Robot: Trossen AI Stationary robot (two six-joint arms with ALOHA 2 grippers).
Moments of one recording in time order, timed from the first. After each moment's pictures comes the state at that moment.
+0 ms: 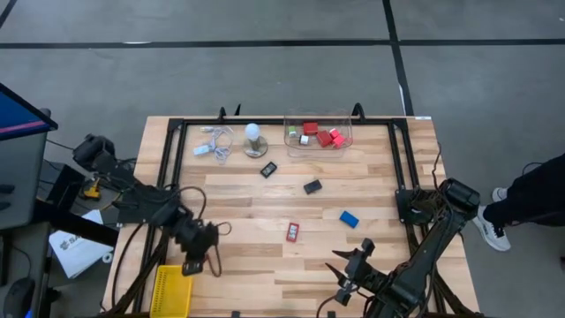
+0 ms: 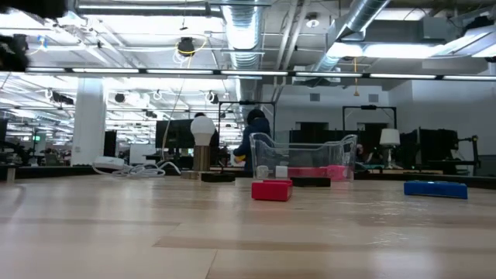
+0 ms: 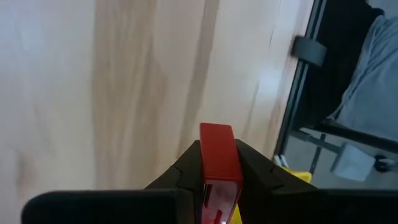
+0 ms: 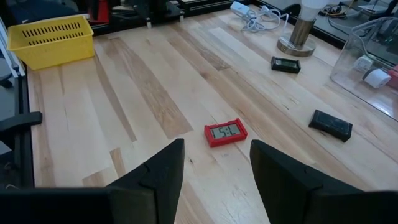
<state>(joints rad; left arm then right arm) -0.65 1.22 0.82 -0.74 0.19 -0.91 0.97 1.85 1.43 -1.02 1.10 1.41</state>
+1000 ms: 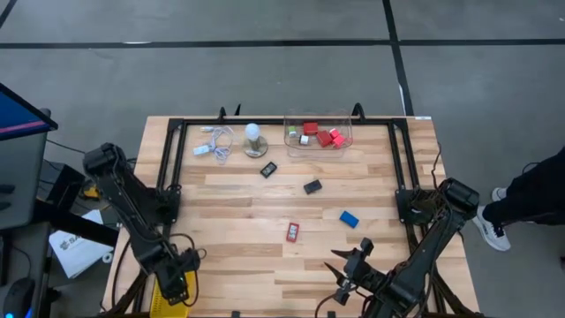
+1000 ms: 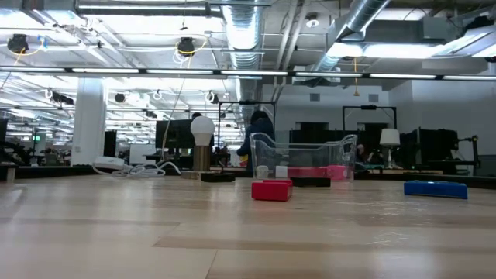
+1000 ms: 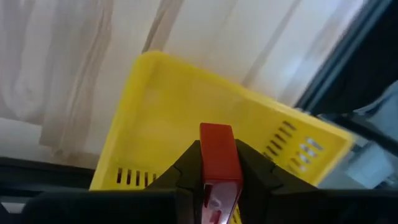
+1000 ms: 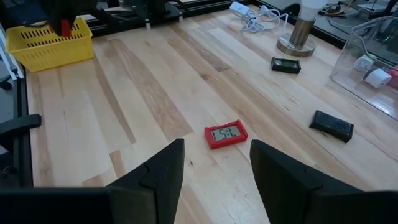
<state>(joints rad) -1.03 1.42 0.82 -0.66 0.16 -1.50 0.96 1.85 1.43 -1.01 1.10 1.41</state>
